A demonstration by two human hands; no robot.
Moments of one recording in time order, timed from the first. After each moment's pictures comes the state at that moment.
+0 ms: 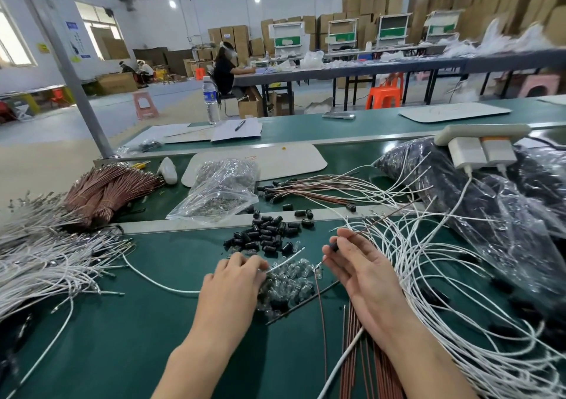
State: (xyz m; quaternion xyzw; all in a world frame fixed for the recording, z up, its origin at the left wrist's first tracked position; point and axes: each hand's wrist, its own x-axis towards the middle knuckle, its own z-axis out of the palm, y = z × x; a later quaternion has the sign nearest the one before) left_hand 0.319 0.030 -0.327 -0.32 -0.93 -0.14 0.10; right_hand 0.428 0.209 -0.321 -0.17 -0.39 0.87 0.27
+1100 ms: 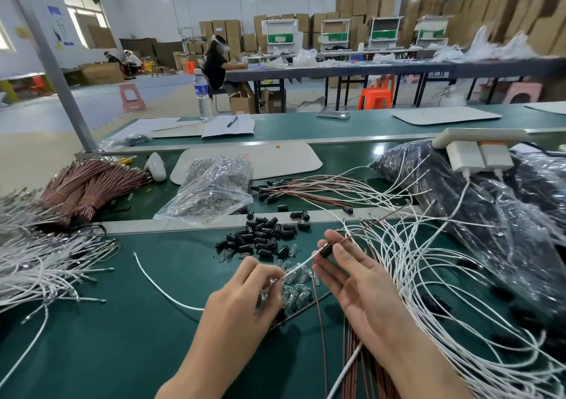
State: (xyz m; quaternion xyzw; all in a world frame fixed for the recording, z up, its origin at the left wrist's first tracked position) left_hand 0.342 0.027 -0.327 -0.45 -0.80 -0.38 0.14; right_hand 0.426 0.203 -0.319 -0.16 -0.36 0.89 0.22
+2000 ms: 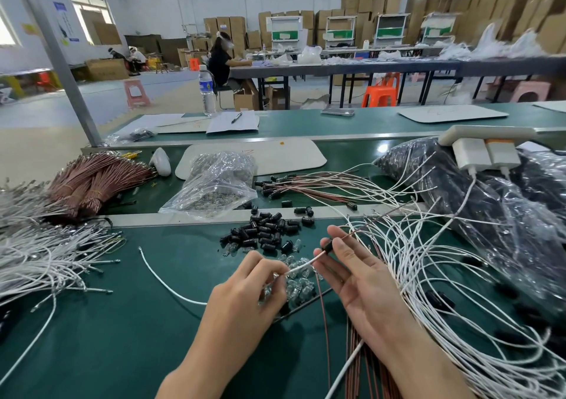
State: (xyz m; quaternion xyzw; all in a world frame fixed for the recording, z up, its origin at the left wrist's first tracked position) left_hand 0.342 0.027 -0.330 -0.45 -0.79 -0.39 0.15; right_hand 0.427 0.197 -0.318 -0.15 -0.37 0.89 0.23
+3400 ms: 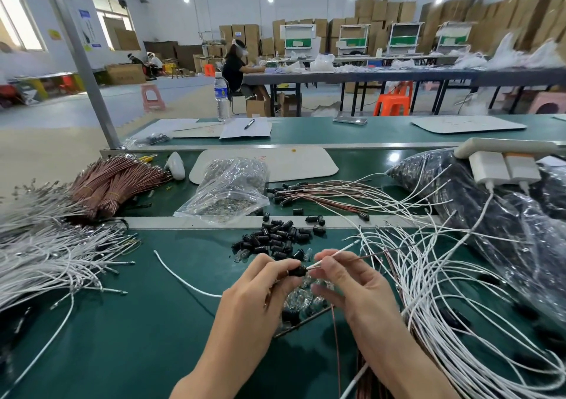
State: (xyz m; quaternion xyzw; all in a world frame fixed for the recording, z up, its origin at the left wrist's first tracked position) left_hand 0.340 0.029 -0.327 -0.42 -0.77 -0.46 0.15; right_hand 0.428 0.178 -0.315 -0.12 -0.53 0.80 0.24
